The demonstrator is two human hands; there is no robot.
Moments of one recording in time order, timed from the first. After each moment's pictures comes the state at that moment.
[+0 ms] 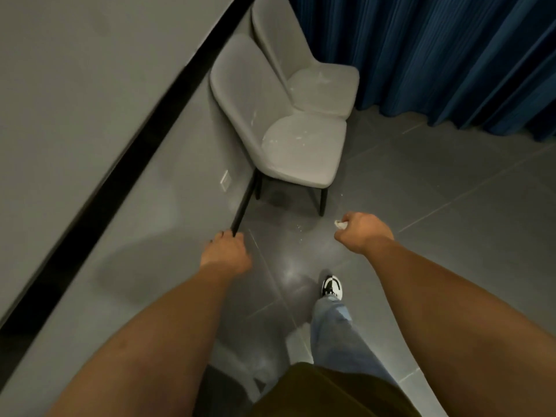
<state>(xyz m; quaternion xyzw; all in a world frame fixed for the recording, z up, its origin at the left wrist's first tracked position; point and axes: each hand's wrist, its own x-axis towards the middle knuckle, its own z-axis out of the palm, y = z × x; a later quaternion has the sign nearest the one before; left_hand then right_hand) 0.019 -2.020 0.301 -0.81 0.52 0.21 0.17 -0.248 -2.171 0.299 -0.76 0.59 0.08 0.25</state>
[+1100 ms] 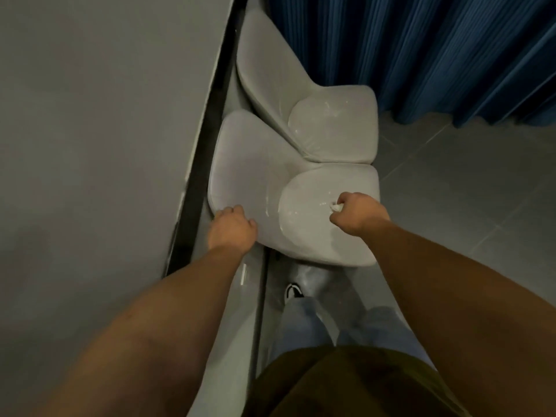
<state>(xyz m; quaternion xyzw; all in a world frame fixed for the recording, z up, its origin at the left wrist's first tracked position) 0.308 -2.518 0.298 -0.83 0.54 0.16 0.05 0.044 -2.614 0.278 -0.72 0.63 0.05 0.30</state>
